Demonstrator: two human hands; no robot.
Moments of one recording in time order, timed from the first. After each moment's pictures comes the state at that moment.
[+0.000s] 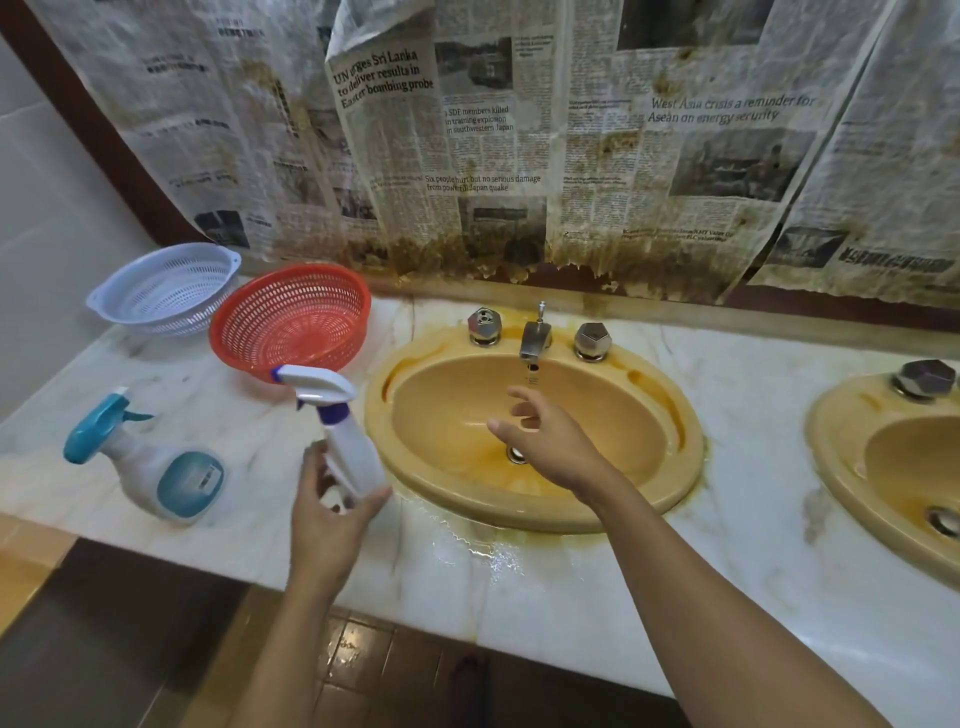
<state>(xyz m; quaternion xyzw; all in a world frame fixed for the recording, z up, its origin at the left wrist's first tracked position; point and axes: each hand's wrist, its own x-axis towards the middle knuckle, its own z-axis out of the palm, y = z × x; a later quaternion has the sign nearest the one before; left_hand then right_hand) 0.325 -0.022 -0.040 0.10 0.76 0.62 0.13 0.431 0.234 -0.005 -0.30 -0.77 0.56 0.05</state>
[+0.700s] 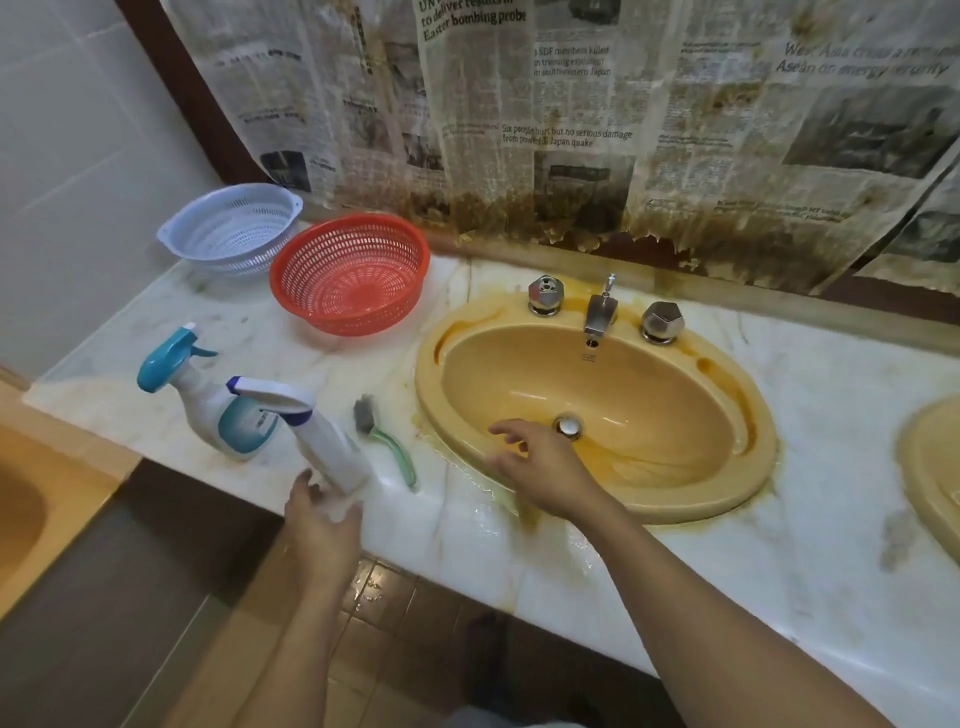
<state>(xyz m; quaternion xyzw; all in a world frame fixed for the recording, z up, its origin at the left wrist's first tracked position) 0.319 -0.091 -0.105 -0.09 0.86 0.49 0.07 0.403 0.173 -0.055 -0.23 -0.86 0.45 -0.04</state>
